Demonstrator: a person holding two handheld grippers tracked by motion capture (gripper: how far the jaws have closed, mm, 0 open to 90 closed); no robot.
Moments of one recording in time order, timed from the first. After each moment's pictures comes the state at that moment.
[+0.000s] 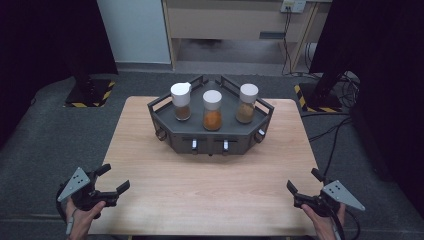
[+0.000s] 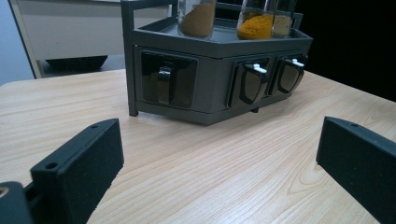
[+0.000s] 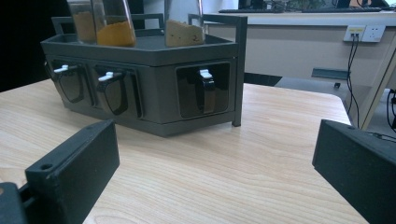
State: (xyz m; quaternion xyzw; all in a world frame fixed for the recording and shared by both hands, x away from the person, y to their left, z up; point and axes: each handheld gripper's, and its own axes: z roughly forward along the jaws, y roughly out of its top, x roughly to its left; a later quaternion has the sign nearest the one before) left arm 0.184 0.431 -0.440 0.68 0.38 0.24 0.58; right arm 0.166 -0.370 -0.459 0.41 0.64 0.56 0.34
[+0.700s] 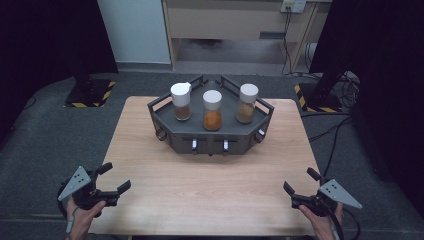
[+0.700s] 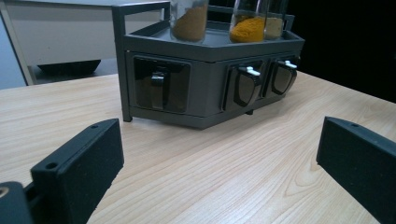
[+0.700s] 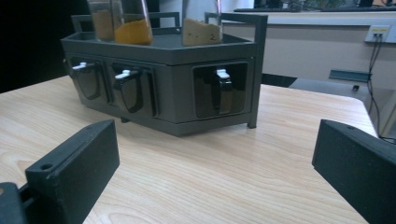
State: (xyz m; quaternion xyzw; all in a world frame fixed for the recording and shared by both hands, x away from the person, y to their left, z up) left arm 0.189 0.432 -0.439 0.68 0.36 0.24 0.59; right arm 0.173 -0.373 -0.459 0.39 0.65 0.57 0.32
